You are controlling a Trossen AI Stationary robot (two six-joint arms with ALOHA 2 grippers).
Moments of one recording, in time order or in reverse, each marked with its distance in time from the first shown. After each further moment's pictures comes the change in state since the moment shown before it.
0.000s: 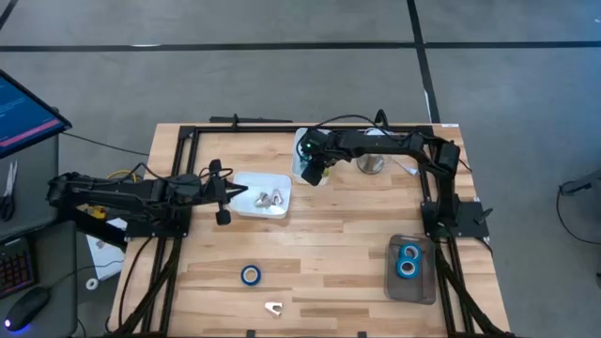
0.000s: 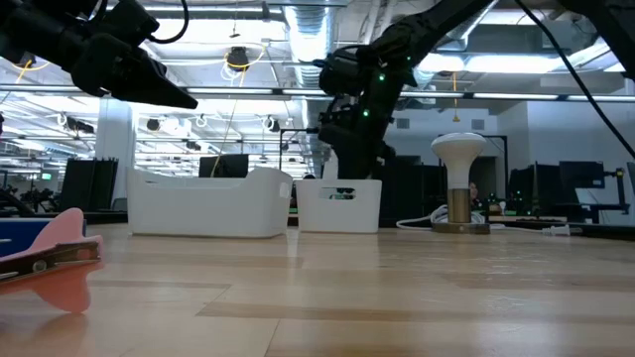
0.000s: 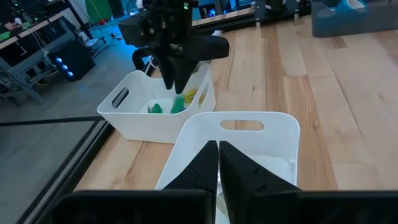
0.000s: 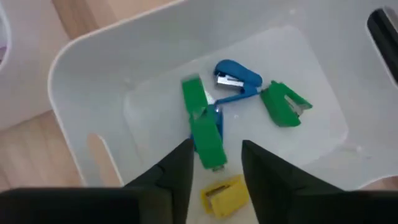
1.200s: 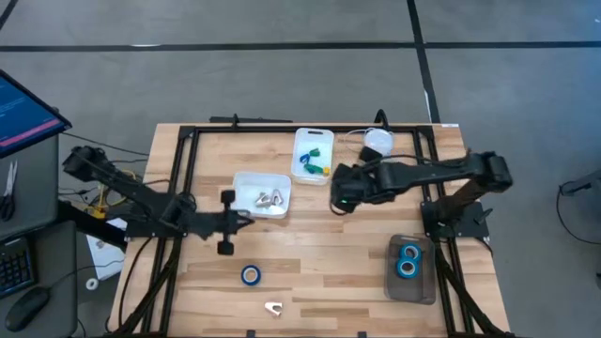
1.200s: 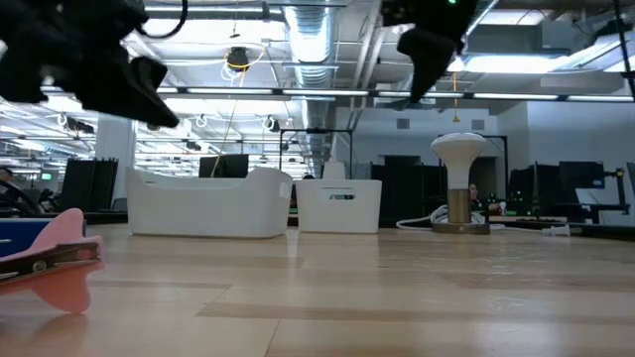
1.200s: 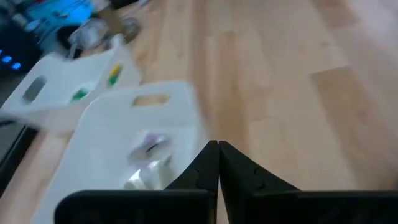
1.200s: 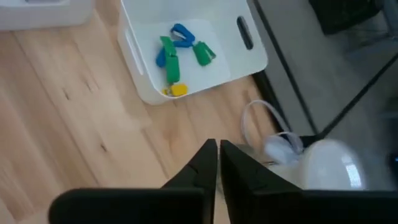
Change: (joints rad) left arm -0.418 0.329 0.078 -0.029 -0.218 -0.167; right arm 0.434 -0.377 -0.057 -0.509 0.583 0.234
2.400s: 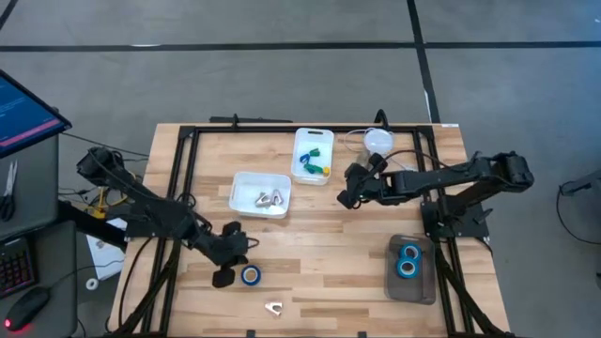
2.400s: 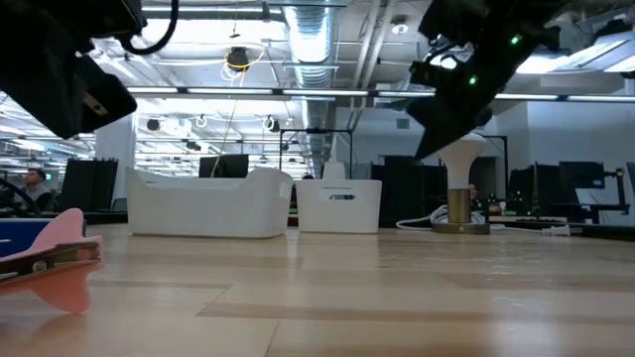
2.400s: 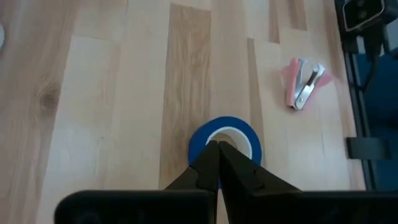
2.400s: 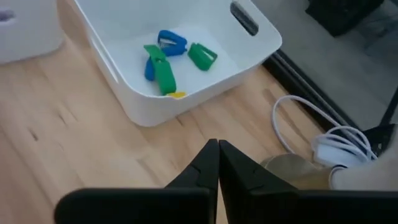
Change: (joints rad) left arm -0.143 0.315 0.260 -0.239 0.419 -0.638; right arm -0.094 -0.221 -0.625 0.765 -0.007 -0.010
